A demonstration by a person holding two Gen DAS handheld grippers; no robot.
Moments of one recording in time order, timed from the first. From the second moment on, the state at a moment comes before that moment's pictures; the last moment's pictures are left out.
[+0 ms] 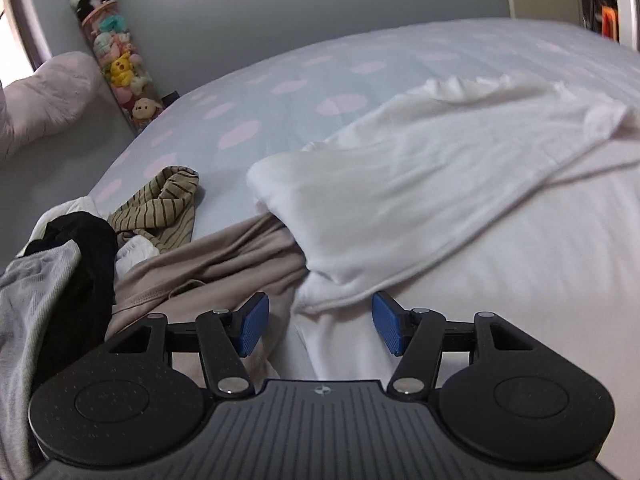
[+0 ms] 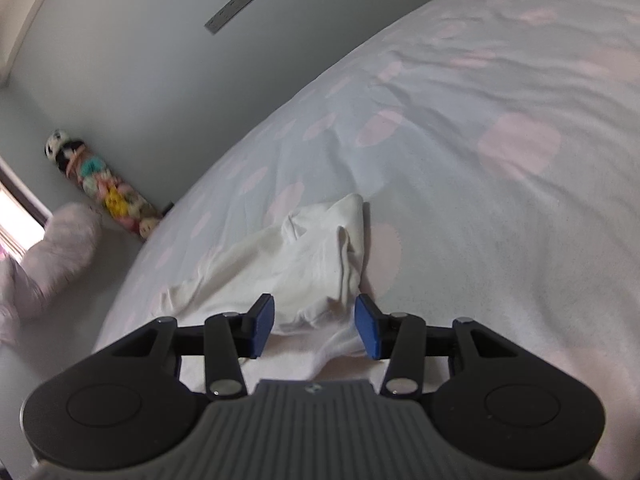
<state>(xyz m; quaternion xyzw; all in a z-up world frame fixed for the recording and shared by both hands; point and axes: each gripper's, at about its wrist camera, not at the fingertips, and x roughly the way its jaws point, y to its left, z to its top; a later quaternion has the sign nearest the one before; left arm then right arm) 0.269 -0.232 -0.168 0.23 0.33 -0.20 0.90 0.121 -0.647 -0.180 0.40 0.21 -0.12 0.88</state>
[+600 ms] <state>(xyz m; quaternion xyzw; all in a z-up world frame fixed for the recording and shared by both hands) 0.281 -0.223 -0.161 0.13 0.32 -0.21 0.91 0.121 -0.657 -0.193 0.46 0.20 -0.12 0.86</state>
